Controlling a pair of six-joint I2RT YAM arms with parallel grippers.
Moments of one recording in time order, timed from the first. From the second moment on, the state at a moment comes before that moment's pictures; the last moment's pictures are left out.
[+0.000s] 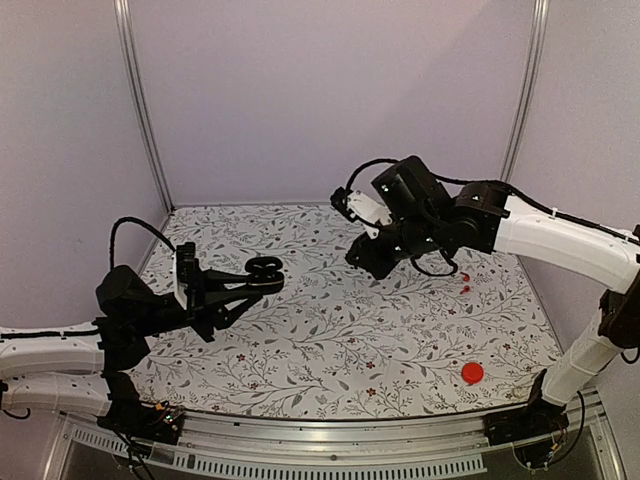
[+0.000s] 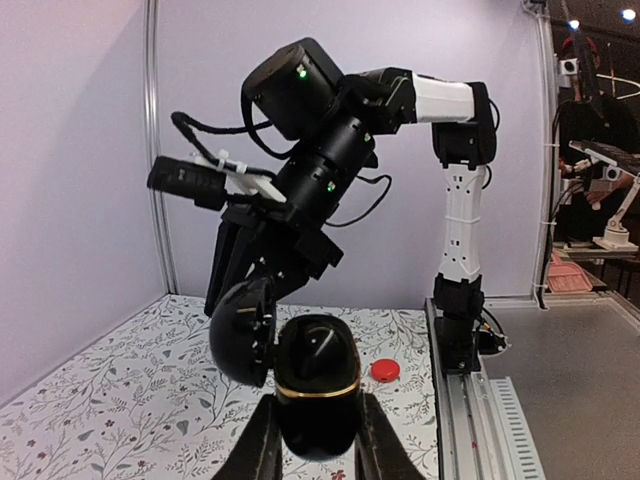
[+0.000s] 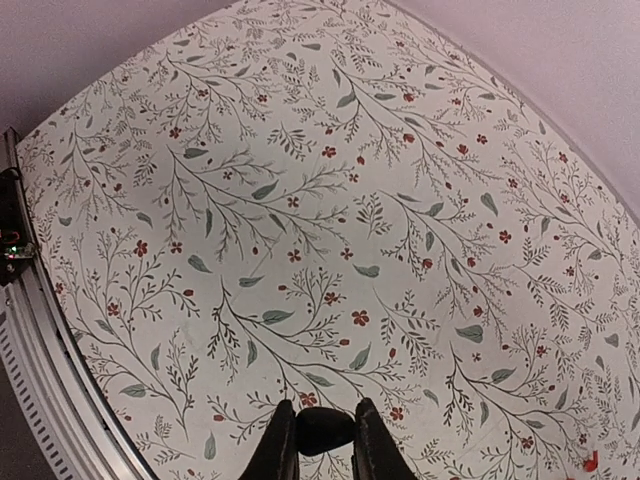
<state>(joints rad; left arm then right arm) -0.86 0.87 0.31 0.81 0.46 -0.08 1.00 1.59 1.50 -0.70 0.10 0.06</state>
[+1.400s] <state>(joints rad) -0.86 0.99 0.33 0.91 0.67 -0.10 1.14 1.34 1.28 -0.04 -0.59 -0.25</state>
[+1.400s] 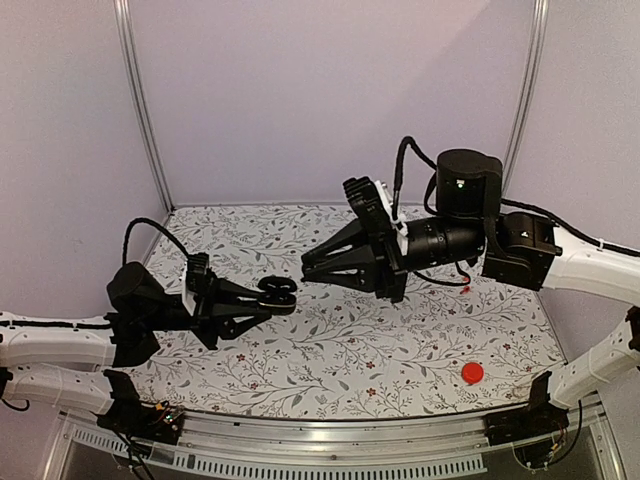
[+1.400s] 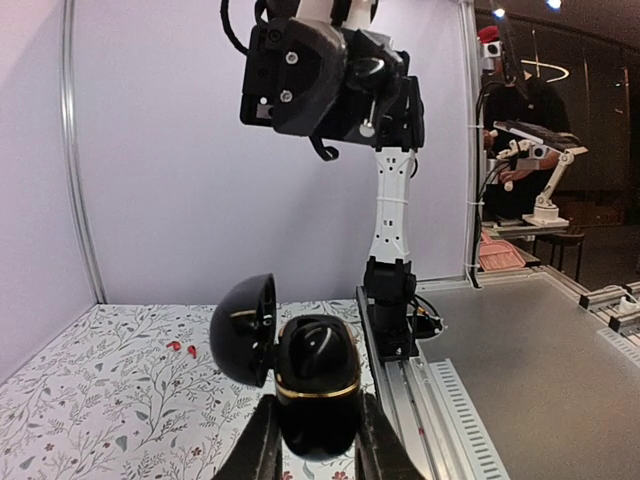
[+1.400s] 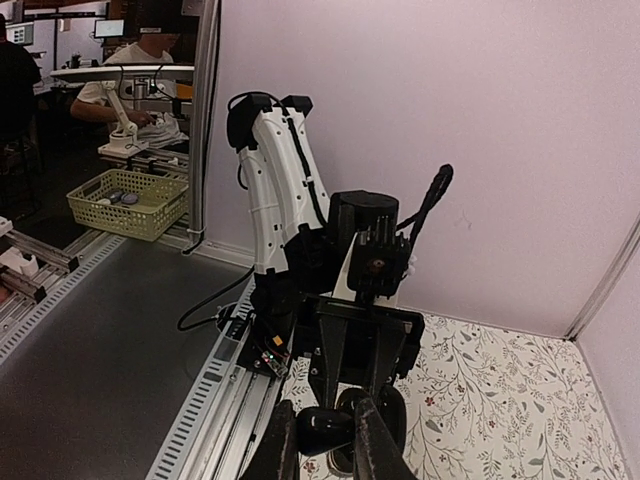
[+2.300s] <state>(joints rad) -0.88 0.99 0.35 0.88 0.70 -0.07 1.20 1.47 1.38 -0.25 -0.45 -0.38</state>
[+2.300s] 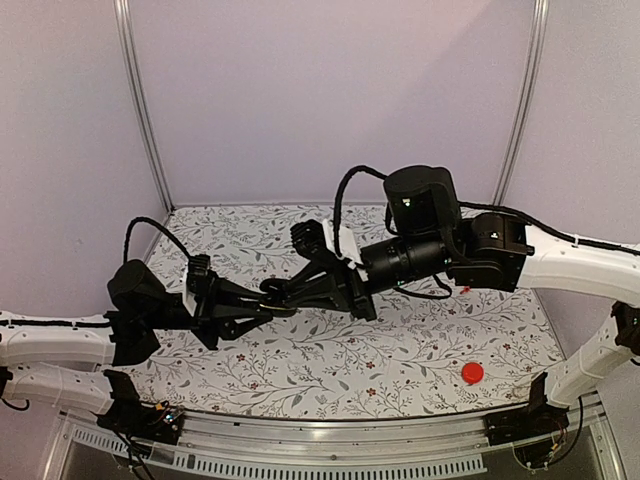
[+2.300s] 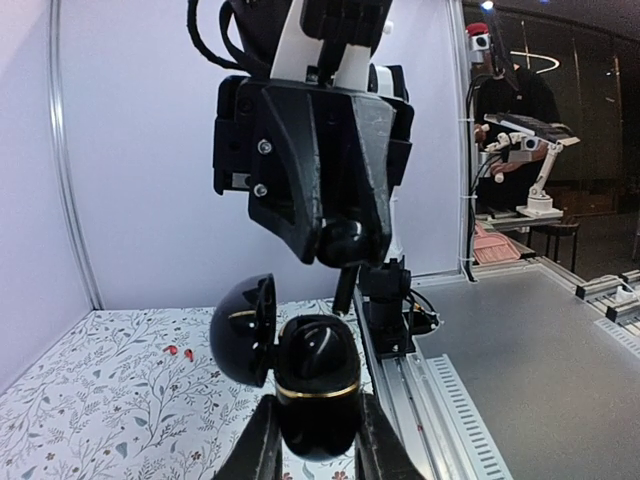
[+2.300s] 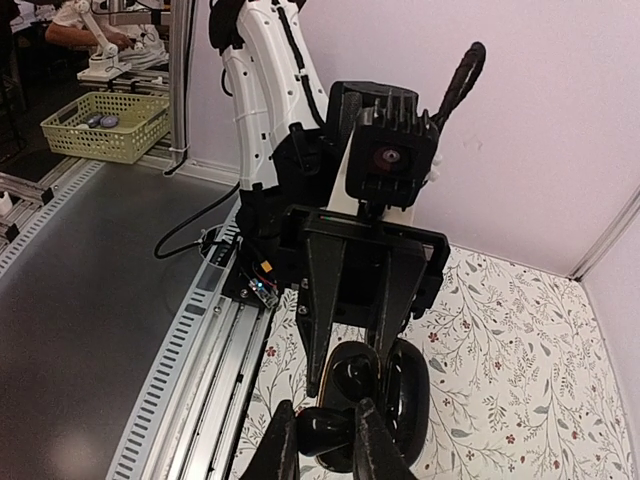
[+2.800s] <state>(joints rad) -0.88 0.98 0.35 0.85 0.64 -0.05 1.20 1.47 1.38 -0.26 -0.35 -0.34</state>
